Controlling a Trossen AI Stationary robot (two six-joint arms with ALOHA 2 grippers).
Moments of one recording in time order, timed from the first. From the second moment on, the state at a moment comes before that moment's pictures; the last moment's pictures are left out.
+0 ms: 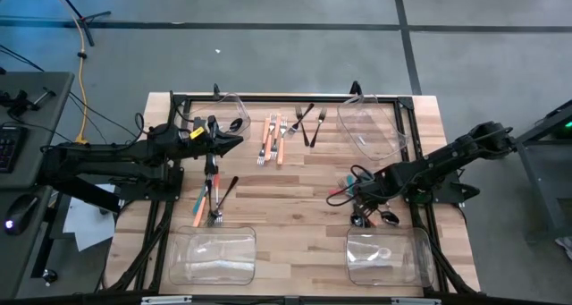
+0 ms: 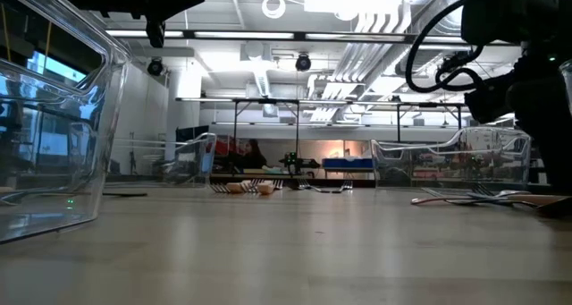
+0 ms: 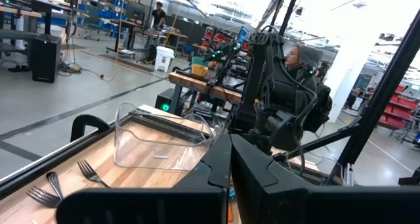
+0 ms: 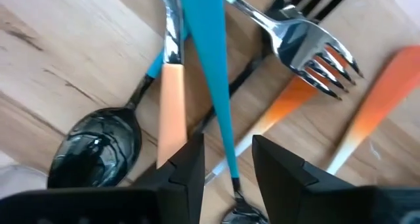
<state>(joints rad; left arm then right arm) 0.14 0.68 0.41 0.36 -0.04 -0.29 0.30 1.28 0.61 -0.78 -0.03 1.13</state>
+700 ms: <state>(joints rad) 0.14 0.68 0.41 0.36 -0.04 -0.29 0.30 1.35 0.61 -0.75 -0.03 1.01</state>
